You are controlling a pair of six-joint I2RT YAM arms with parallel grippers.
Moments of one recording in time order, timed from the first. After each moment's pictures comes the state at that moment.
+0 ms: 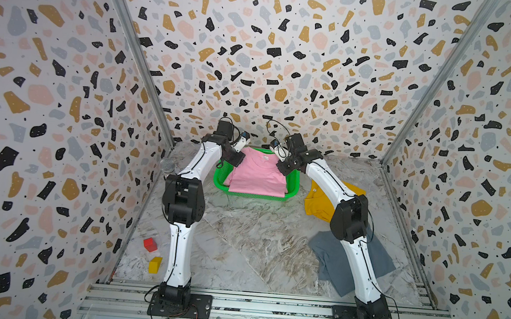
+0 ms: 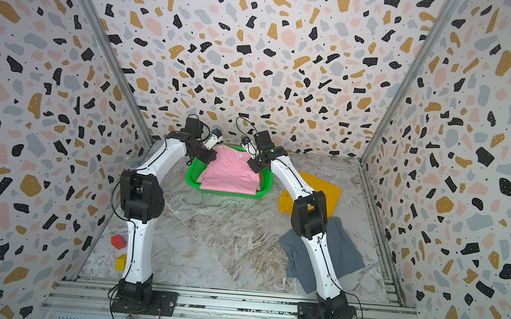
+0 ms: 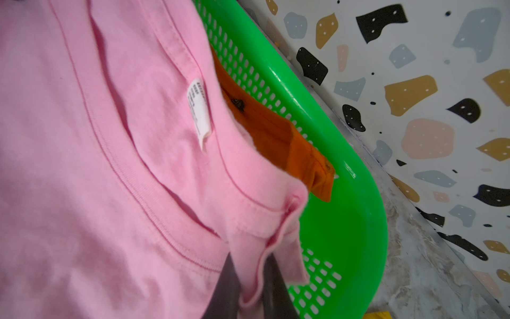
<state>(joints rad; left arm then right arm) -0.16 2.29 2.17 -0.85 0.24 0.39 0.52 2.46 2.41 -0.80 -0.05 -0.39</state>
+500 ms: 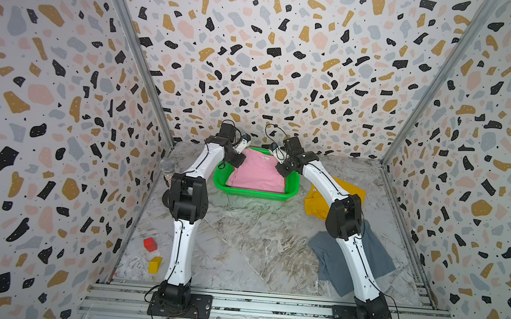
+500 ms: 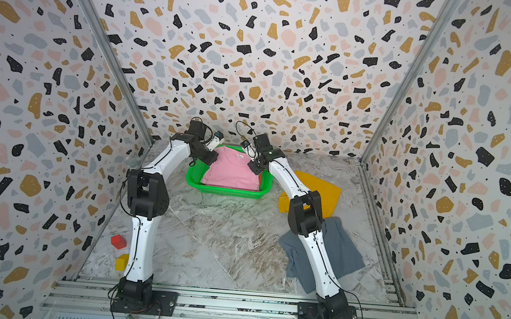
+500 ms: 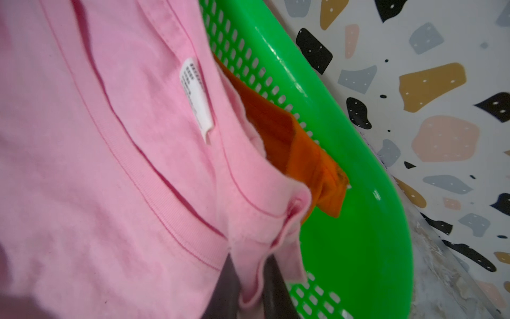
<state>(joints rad) -0.16 2.36 2.21 -0.83 0.19 0.41 0.52 2.55 2.49 -0.79 0.00 -0.43</state>
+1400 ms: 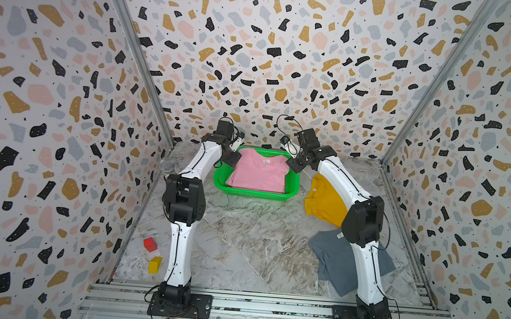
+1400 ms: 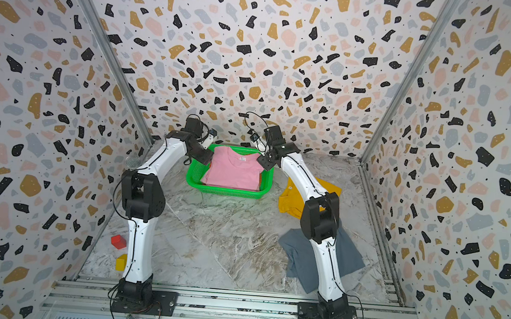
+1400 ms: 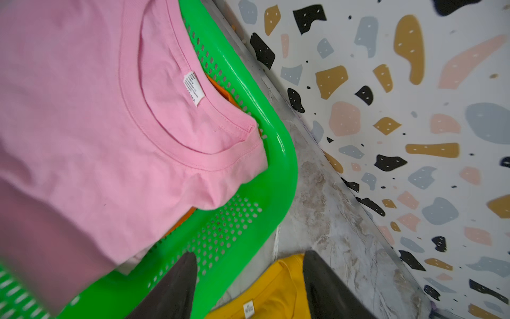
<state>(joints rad) -0.16 2.24 2.13 -0.88 0.04 0.36 0.48 2.20 2.20 -0.81 0.05 -0.51</state>
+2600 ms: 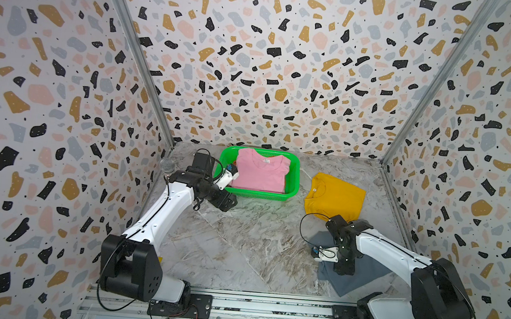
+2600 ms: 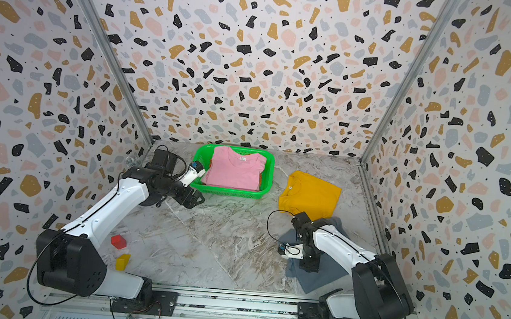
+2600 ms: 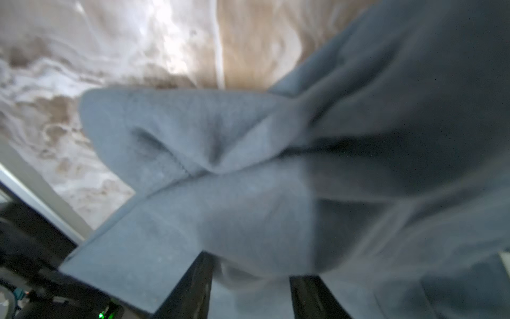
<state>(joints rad) -0.16 1.42 1.21 -0.85 0.35 0.41 0.51 1.38 0.71 -1.00 0.06 -0.94</state>
